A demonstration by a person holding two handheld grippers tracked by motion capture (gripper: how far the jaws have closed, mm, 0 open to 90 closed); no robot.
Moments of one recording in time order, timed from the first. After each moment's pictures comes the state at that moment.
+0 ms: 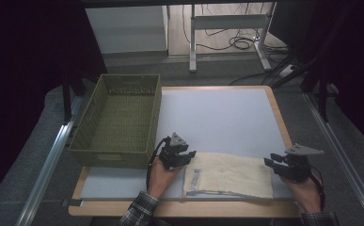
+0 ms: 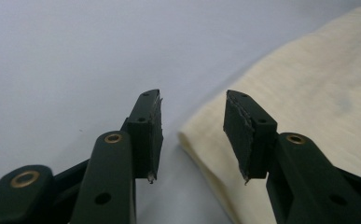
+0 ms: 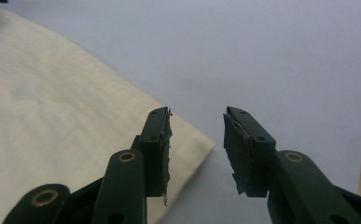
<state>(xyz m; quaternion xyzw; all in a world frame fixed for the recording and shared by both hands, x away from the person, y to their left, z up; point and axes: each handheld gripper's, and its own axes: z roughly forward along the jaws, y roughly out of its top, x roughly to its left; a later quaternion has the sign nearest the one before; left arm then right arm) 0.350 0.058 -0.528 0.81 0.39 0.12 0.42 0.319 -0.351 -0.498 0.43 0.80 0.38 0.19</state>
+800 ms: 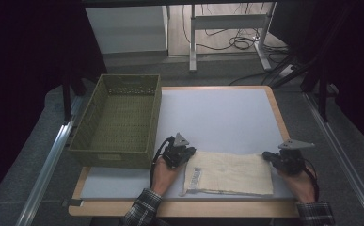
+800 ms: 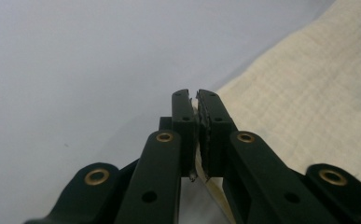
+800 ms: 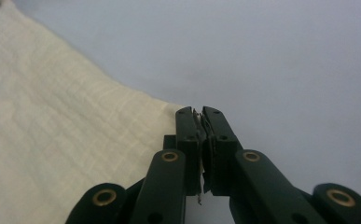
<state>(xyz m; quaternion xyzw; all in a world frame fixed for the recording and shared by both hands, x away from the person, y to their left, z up) 0.354 0.053 -0.531 0.82 0.36 0.14 0.43 0.342 -0.344 -0.500 0.41 0.81 0.37 0.19</state>
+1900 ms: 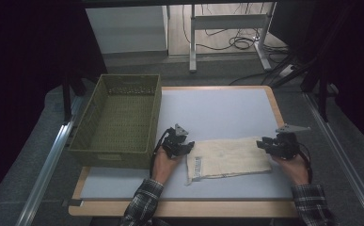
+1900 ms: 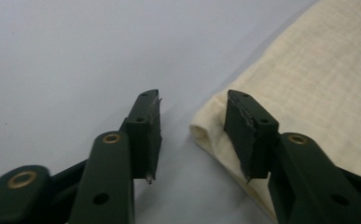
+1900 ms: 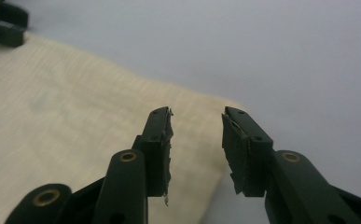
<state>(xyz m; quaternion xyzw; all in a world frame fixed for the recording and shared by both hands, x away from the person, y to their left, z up) 0.392 0.056 -0.541 0.82 0.40 0.16 0.39 0.380 -0.335 -0.493 0.42 0.80 0.39 0.16</state>
